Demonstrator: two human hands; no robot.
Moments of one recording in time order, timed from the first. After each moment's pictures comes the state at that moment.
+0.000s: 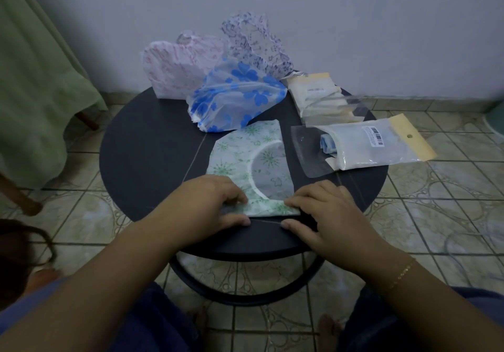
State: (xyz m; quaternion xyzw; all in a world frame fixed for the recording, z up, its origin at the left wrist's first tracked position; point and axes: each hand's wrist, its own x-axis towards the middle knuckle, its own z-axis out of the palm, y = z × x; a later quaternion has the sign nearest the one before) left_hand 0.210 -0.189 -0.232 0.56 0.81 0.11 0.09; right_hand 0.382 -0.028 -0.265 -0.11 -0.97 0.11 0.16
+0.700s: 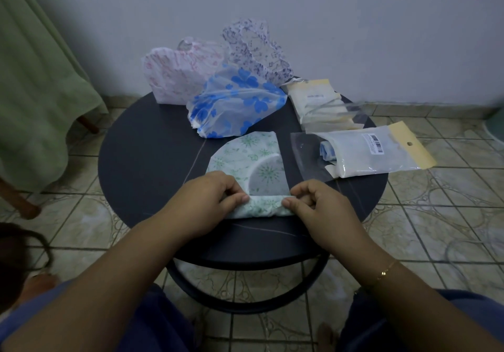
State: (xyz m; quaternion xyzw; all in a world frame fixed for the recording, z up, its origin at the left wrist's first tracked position) left_hand 0.206 -0.175 -0.234 0.45 0.85 0.23 0.16; right_hand 0.358 -0.028 -0.254 -0.30 -0.86 0.37 0.16
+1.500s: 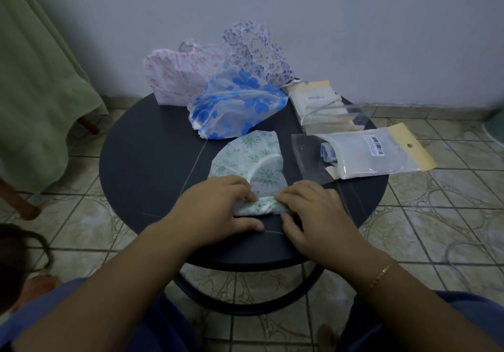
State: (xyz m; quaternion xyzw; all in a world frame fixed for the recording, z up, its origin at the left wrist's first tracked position) left_hand 0.212 -0.172 -0.238 0.54 0.83 0.11 0.07; right_hand 0.359 -0.032 -0.269 -0.15 -0.97 0.12 0.18
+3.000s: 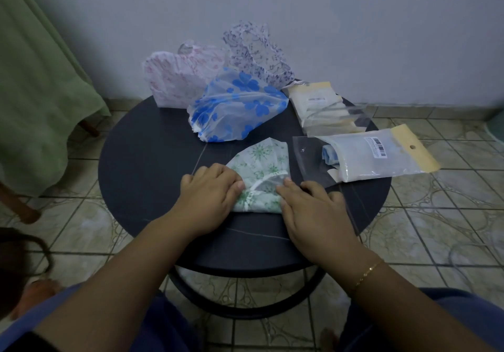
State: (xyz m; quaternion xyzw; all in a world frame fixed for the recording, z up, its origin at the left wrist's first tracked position) left_hand 0.184 -0.159 -0.262 0.46 0.87 0.15 0.07; right_hand 0.344 -0.039 -0.262 -0.25 -0.96 0.08 0.07
